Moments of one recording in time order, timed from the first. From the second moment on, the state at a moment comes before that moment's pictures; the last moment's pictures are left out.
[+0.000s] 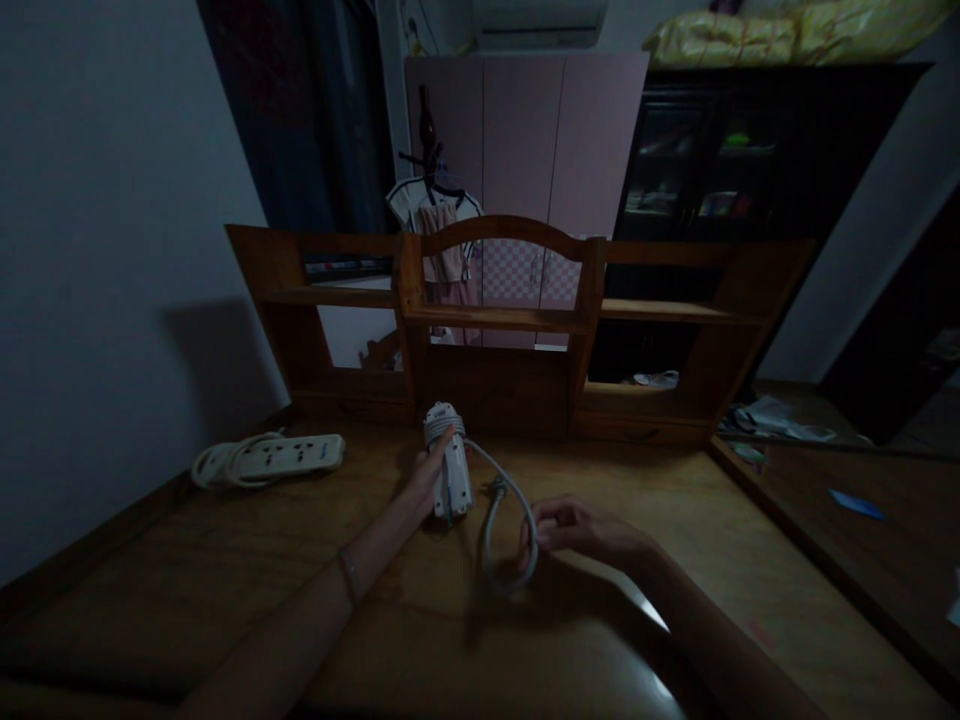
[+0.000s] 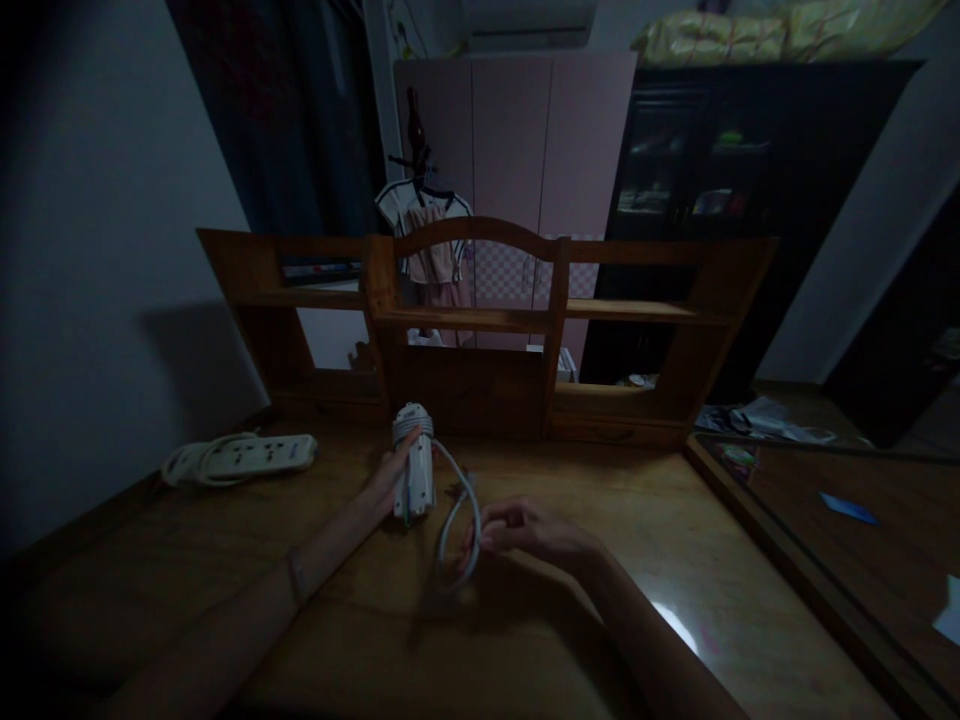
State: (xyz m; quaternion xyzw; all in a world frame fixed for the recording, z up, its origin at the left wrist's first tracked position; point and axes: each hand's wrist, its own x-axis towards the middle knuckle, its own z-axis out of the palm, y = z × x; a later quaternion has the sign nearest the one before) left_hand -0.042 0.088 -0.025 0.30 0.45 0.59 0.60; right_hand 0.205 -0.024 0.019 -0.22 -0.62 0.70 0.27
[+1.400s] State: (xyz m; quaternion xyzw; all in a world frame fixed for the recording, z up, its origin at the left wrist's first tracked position) left_hand -0.014 0.049 -0.014 0.47 0.33 0.43 0.69; right_hand 0.201 0.006 -0.015 -0.41 -0.87 -0.05 0.29
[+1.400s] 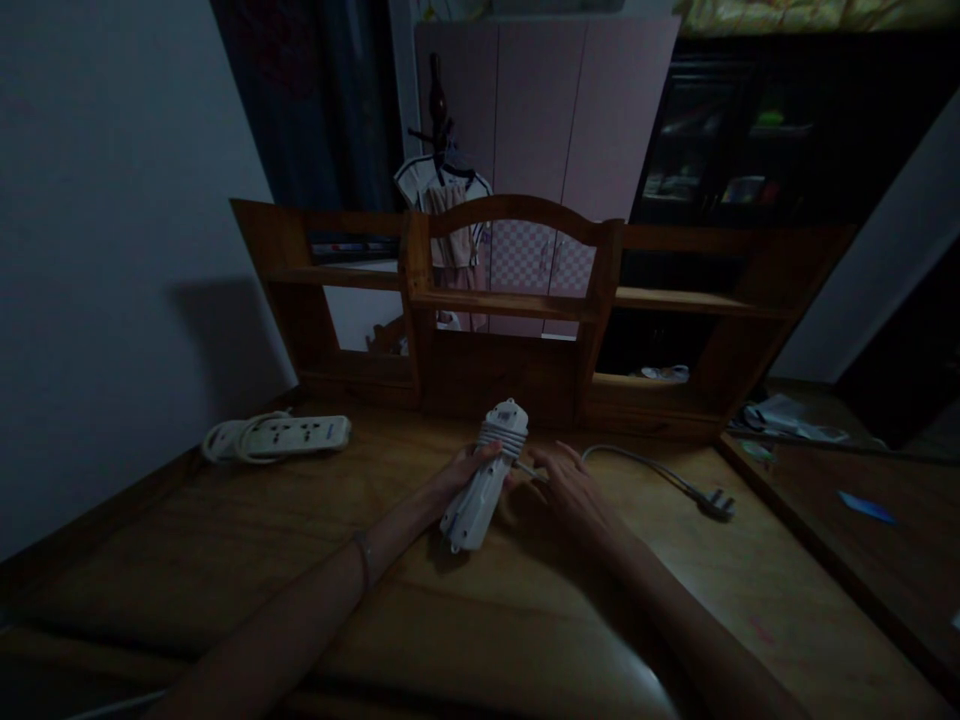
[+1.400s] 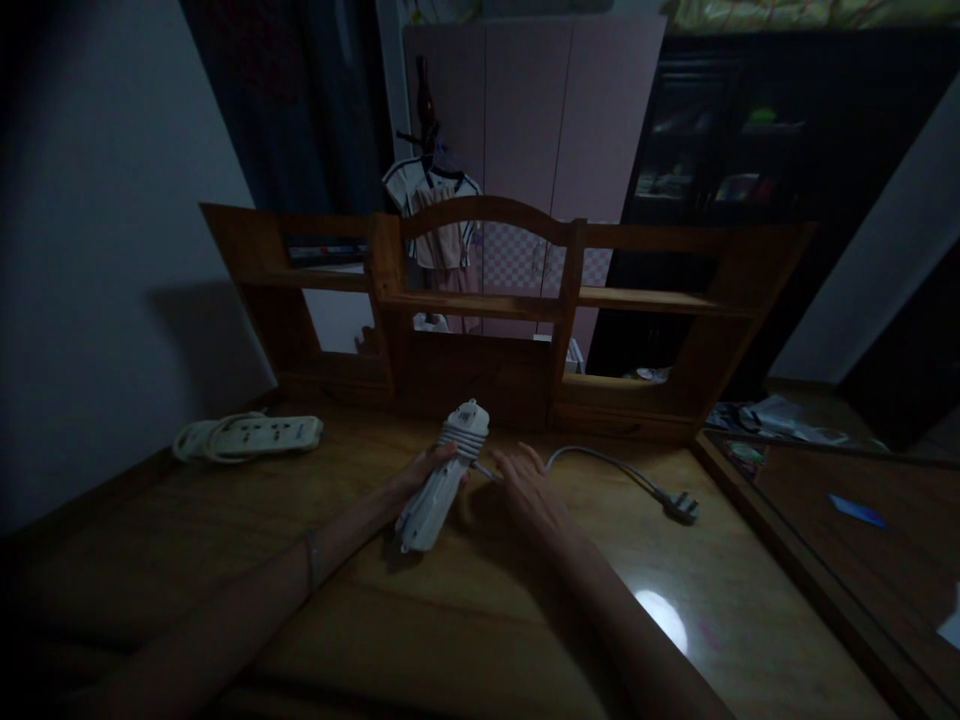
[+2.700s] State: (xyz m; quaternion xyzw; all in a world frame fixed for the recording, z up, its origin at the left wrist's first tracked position) left_hand -0.014 0.029 0.010 0.61 0.28 0.37 0.65; right_hand 0.221 -0.006 0.006 -0.45 -0.81 -0.21 0.30
